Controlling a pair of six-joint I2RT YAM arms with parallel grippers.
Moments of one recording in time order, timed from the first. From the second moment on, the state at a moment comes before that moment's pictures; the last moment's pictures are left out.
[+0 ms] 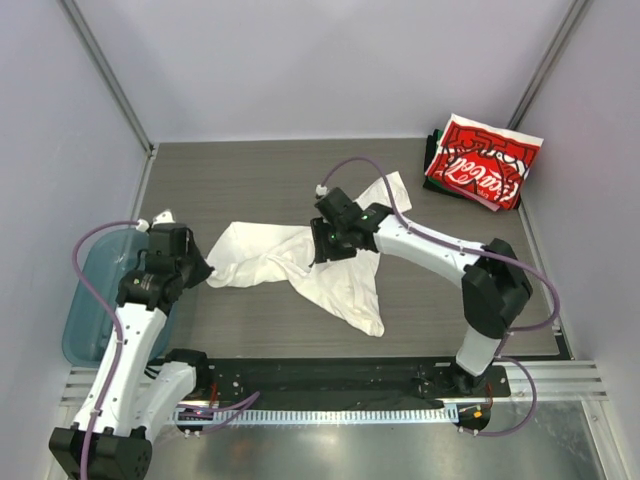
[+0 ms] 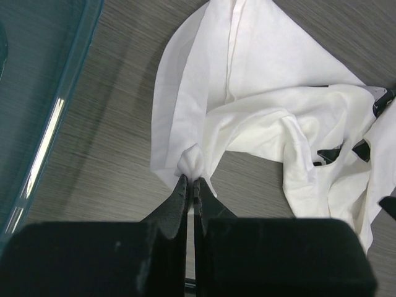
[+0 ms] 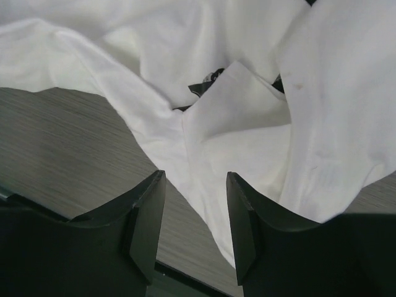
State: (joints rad) left arm -0.12 0.82 0.84 -0.84 -0.13 -0.60; right arm 0.78 1.71 1.37 -0.62 0.02 0.53
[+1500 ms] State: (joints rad) left arm -0.12 0.74 0.83 -0.82 -0.14 -0.60; right arm 0.87 1.94 1.45 -0.77 0.25 0.58
